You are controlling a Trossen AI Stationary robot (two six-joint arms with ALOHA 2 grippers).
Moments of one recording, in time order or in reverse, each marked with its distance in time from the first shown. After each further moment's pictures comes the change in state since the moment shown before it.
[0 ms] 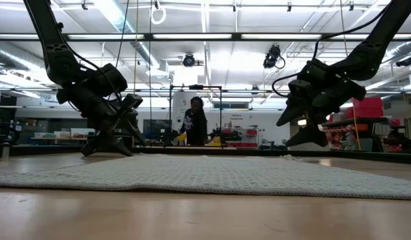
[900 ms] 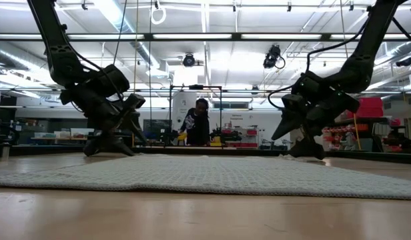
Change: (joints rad) left arm -0.002 0.006 0.037 0.025 0.024 -0.044; right arm 0.023 0.175 0.000 0.156 0.003 0.061
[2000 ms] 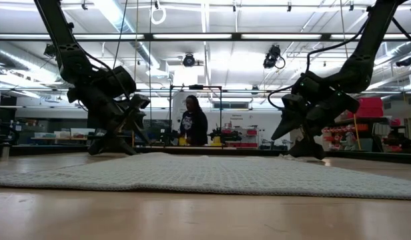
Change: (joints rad) left arm -0.044 0.055 0.056 -0.145 0.003 0.079; right arm 0.000 0.001 0.000 0.003 -0.009 -0.005
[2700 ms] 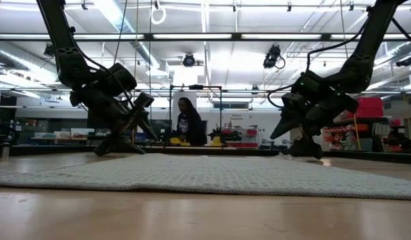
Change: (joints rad) left arm -0.003 0.010 -0.010 0.232 -0.028 -0.161; right arm 0.001 0.001 0.000 0.021 -0.001 -0.006
